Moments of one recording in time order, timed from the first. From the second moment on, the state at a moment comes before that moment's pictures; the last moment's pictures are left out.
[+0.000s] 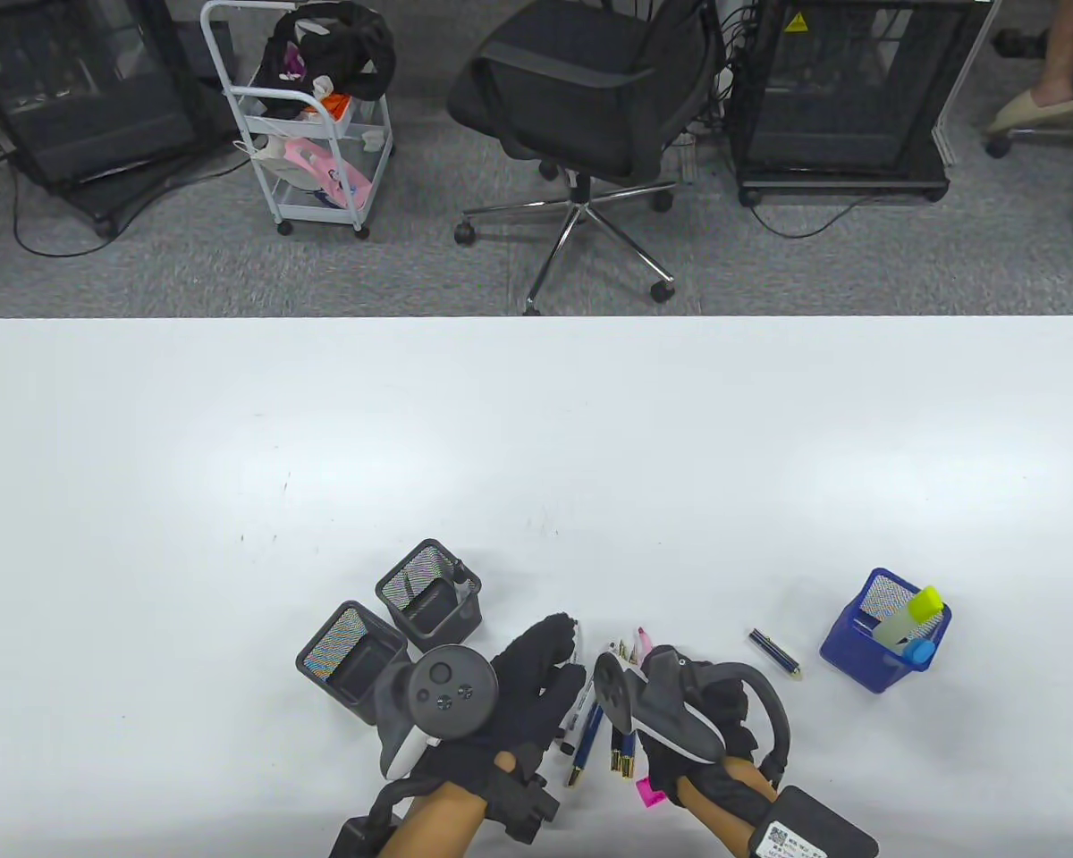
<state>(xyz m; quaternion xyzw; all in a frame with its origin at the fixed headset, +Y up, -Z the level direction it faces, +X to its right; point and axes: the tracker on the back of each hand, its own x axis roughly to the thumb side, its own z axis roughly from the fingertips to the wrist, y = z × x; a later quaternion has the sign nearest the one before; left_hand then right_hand) -0.098 -0.713 -0.196 -0.03 -0.17 0.41 0.89 0.090 -0.747 -0.205 -0.05 -0.08 -0.99 0.11</state>
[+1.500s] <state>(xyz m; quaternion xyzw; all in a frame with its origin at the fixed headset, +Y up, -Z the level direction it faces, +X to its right) -0.112 -0.711 -0.200 -0.06 -0.12 0.54 0.83 0.123 -0.687 -0.186 -0.16 -0.09 -0.98 -0.12</state>
